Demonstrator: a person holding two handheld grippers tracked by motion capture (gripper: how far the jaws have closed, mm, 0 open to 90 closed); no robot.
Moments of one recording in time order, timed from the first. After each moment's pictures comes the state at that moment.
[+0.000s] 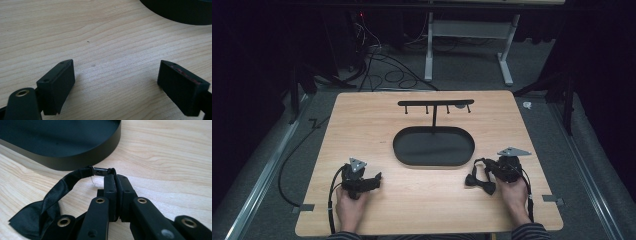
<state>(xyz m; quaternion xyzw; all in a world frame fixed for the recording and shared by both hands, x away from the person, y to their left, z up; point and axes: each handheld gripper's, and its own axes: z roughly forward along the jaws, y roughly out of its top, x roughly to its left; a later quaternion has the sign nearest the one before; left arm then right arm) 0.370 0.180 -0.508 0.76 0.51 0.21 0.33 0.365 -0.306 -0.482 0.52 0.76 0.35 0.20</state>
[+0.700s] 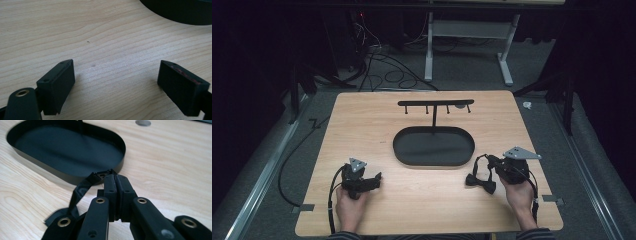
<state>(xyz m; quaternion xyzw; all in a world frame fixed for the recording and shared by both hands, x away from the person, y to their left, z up) 0.370 0.180 -0.508 0.76 0.51 0.21 0.33 0.340 -0.300 -0.443 0.48 0.75 0.38 0.25</state>
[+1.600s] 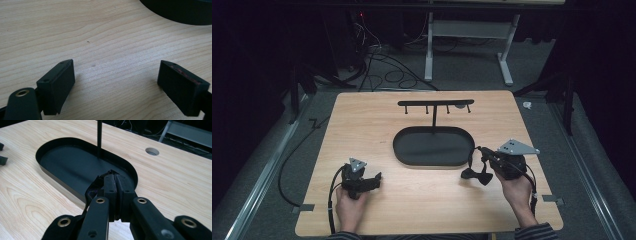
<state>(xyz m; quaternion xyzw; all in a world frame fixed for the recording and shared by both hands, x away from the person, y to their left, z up) 0.370 0.180 -0.508 0.76 0.51 0.21 0.33 0.336 -0.274 -0.400 0.42 0.77 0.41 0.27</state>
